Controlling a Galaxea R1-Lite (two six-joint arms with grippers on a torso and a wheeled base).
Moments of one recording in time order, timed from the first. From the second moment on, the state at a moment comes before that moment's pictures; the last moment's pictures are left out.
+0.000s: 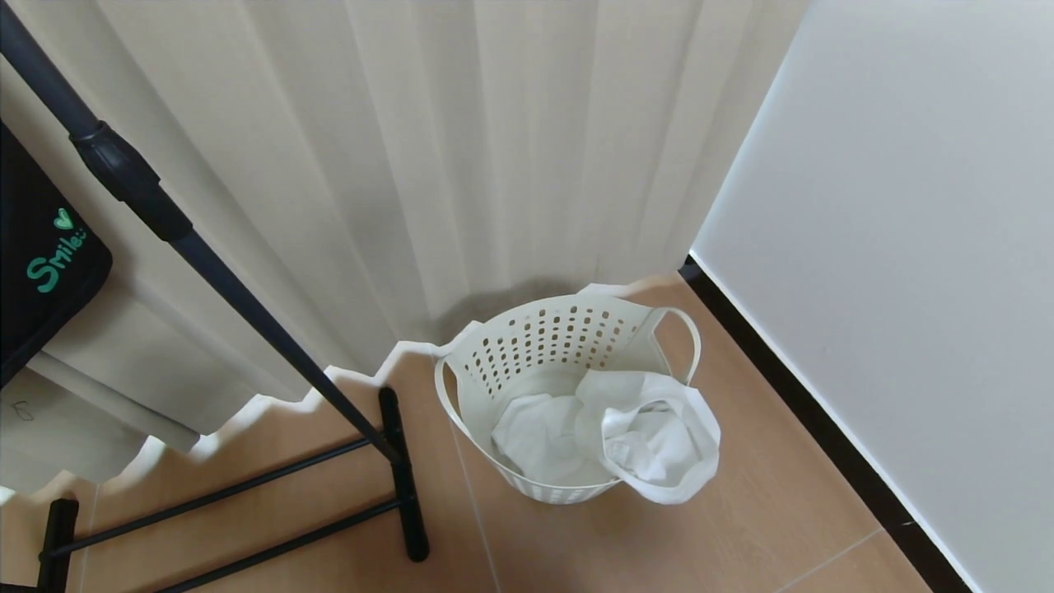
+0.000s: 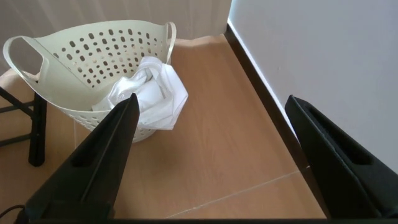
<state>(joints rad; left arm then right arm) 0.00 0.00 0.00 -0.05 0.05 -0.03 0.00 0.00 0.00 -0.01 0.02 0.00</state>
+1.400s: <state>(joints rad) 0.00 0.00 0.00 -0.05 0.05 -0.04 0.45 1.27 -0.55 -0.02 -0.31 -0.87</state>
